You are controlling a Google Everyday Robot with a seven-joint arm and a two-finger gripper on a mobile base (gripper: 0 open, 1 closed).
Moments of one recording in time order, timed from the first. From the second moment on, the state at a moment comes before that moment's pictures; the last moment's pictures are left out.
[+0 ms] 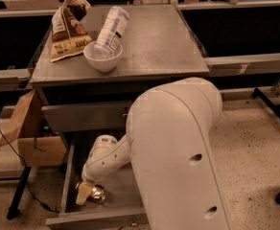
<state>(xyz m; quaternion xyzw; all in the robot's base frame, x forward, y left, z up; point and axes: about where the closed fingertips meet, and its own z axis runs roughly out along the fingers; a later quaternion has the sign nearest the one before) 0.521 0.210 0.434 -0.63 0.75 0.11 0.19</state>
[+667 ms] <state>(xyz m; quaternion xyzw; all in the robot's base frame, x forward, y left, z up) 0.529 0.211 0.379 -0.61 0.76 0.13 0.18</state>
